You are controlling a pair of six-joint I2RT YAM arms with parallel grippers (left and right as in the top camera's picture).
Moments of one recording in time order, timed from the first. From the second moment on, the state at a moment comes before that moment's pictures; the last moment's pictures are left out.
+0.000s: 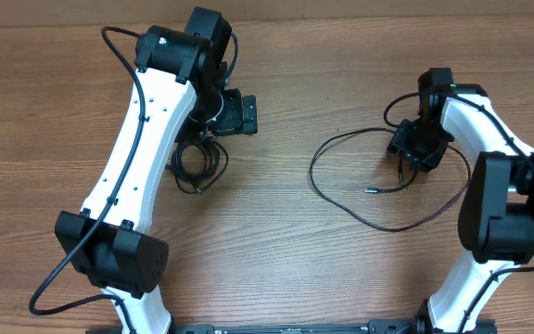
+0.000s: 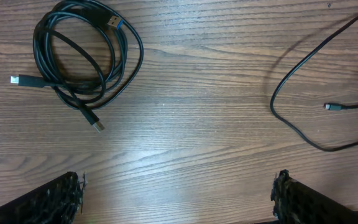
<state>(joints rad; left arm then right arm) -0.31 1.93 2.05 -1.57 0.14 -0.39 -0.06 2.03 1.42 -0.98 -0.08 0.51</state>
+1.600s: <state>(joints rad) -0.31 1.93 2.05 -1.56 0.14 -0.39 0.07 1.90 1.81 -1.23 -0.38 -0.01</state>
